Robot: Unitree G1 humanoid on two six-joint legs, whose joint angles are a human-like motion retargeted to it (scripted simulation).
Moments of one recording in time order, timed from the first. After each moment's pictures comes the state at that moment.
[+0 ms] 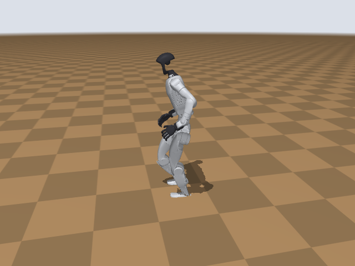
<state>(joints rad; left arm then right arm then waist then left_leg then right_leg) 0.36 0.54 -0.46 0.33 0.18 -0.55 0.31 0.43 -0.71 0.34 0.20 -0.22 -0.51 -0.37 -0.05 -0.02 0.40 -0.05 -0.40 0.00 0.42 -0.60 0.16 -0.37 -0.30 0.19 1.07 -0.76 0.09</state>
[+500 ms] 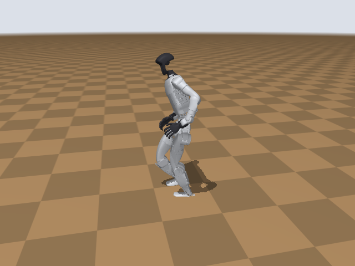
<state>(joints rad) 0.36 0.54 -0.51 0.33 0.21 -0.59 0.40 0.48 -0.70 0.46 0.27 -0.31 -0.56 -0.63 0.03 0.10 0.40 -0.02 -0.43 -0.16 0.49 -0.60 0.13 -0.36 -0.20 0.25 1.11 -0.72 0.04</state>
